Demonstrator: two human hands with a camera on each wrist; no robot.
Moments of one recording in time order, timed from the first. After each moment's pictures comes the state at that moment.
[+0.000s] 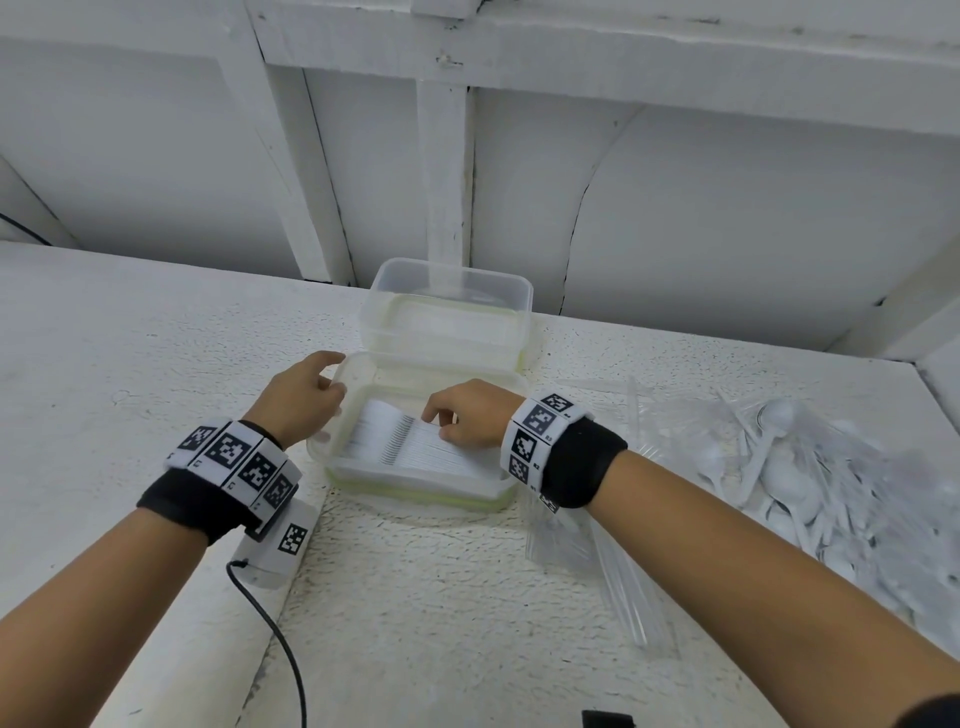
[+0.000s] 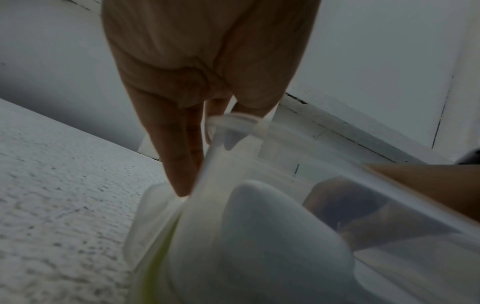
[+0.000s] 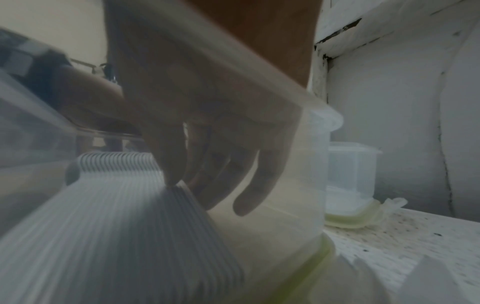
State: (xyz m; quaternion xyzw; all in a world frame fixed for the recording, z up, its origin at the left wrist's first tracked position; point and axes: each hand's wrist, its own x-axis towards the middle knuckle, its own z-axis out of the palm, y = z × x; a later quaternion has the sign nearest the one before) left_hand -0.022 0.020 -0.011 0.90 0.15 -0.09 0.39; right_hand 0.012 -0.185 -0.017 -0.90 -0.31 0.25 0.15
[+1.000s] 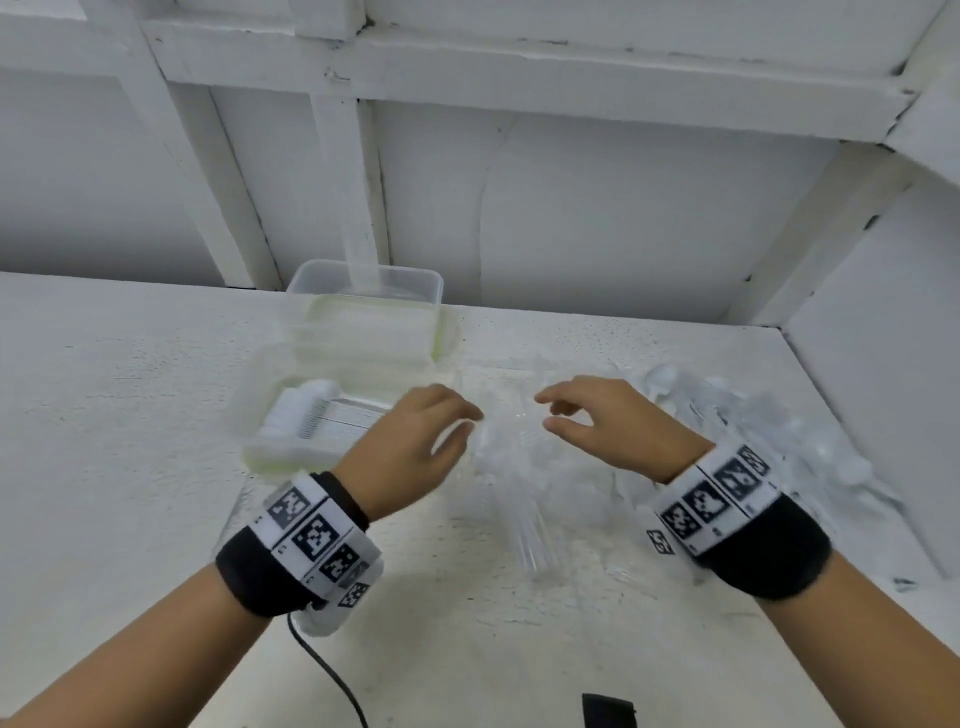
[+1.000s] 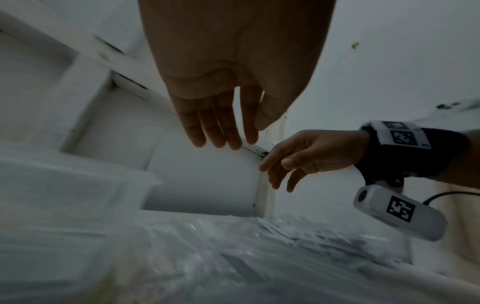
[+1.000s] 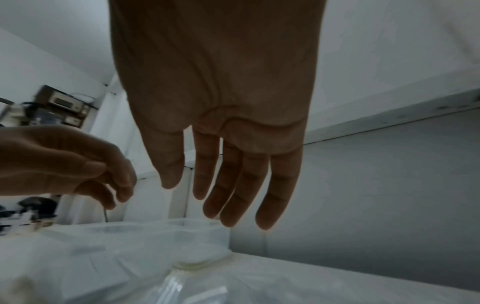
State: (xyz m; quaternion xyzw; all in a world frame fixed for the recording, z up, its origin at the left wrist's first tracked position) left_hand -0.104 -0.145 0.007 0.91 -0.30 0.04 0.30; right_hand -0.093 -0.375 0.040 -0.96 -0.17 0.10 0.21
